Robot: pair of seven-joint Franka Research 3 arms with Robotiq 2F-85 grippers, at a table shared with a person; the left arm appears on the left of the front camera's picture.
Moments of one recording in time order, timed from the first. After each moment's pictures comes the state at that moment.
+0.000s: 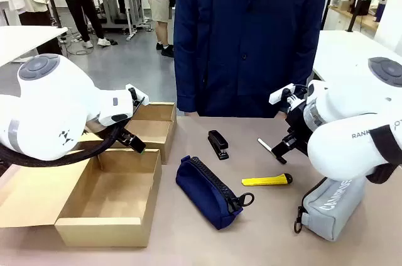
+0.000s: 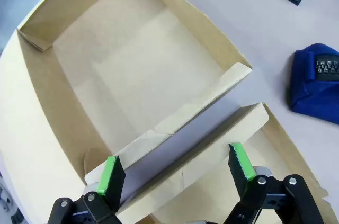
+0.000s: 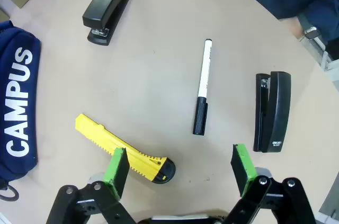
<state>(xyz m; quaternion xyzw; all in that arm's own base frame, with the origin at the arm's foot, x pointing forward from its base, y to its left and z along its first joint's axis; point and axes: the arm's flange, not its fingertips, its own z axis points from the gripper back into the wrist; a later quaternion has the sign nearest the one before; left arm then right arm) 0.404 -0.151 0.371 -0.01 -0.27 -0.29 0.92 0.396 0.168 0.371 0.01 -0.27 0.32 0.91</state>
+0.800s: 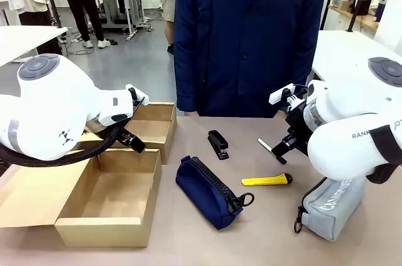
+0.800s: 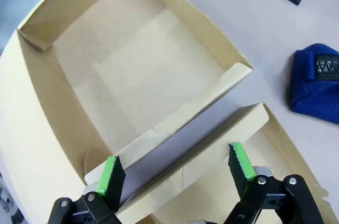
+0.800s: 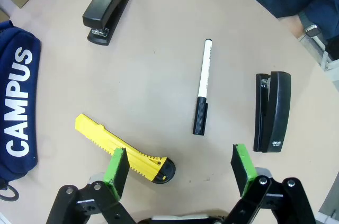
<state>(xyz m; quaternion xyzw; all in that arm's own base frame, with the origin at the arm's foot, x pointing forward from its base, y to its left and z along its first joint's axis) 0.404 -0.151 0.371 -0.01 -0.27 -0.29 0.92 0.396 0.168 0.371 0.01 -0.27 0.32 0.91</state>
